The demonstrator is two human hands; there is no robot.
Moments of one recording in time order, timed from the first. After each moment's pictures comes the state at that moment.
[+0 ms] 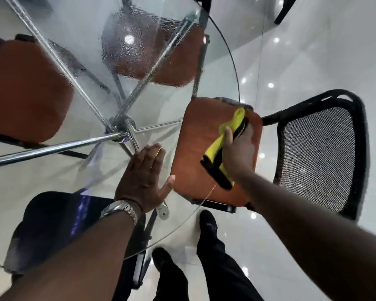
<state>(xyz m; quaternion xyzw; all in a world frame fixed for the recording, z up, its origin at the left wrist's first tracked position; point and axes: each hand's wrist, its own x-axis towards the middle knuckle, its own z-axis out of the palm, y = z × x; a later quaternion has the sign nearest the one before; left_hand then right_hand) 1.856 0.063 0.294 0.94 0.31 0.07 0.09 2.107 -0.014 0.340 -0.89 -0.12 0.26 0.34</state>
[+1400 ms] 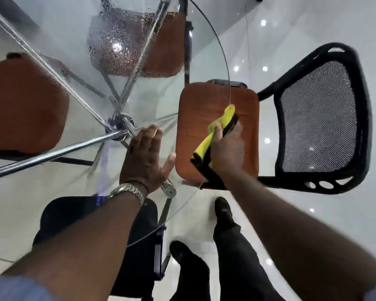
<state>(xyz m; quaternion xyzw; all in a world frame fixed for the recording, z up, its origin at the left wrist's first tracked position) 1.857 0.063 0.294 0.94 0.32 0.07 0.10 2.039 -0.056 0.321 -0.90 -0.06 0.23 0.36</state>
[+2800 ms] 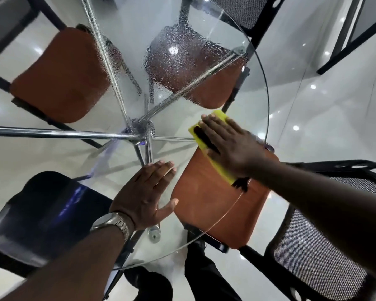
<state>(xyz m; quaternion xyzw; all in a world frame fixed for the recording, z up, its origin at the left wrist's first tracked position) 1.858 0.060 0.299 0.93 0.34 0.04 0.11 2.175 0.083 0.322 -0.57 -0.82 0.04 0.01</state>
